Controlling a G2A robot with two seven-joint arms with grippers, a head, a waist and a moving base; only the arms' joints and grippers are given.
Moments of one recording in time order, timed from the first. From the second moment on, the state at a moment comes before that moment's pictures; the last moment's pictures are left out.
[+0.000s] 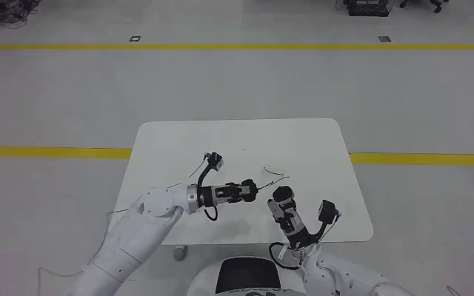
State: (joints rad) left arm 1.33 -1.09 -0.99 -1.51 -0.47 -0.34 -0.95; right arm -1.41 -0.86 0.37 -1.69 -0.38 -0.34 -0.98
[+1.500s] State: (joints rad) left arm 1.33 -1.12 -1.06 -1.43 -0.67 -0.34 -1.15; right arm -1.62 -0.74 1.02 -1.83 0.51 -0.34 0.27
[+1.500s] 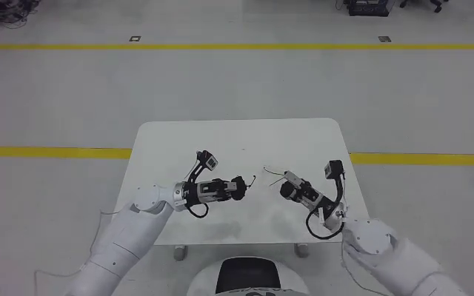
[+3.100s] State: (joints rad) left arm 1.26 -1.19 -0.87 -1.38 -0.89 -0.32 -1.09; right arm -1.60 -1.10 1.27 -1.39 1.01 -0.34 1.32
